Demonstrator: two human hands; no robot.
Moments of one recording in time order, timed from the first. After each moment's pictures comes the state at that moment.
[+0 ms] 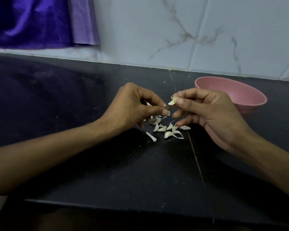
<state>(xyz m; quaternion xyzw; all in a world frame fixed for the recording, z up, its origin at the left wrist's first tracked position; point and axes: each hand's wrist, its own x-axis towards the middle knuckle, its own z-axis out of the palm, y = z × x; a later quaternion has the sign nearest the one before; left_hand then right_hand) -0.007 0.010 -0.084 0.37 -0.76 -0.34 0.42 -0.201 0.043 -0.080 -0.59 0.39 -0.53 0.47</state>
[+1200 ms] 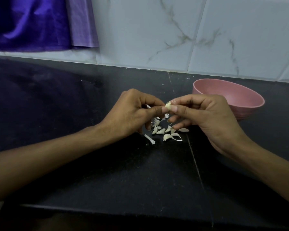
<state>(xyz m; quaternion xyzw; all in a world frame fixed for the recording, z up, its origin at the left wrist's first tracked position) -0.010 0.013 -0.085 0.34 -0.78 -0.32 0.41 -0.197 0.046 -0.082 -0.63 0.42 -0.52 0.40</state>
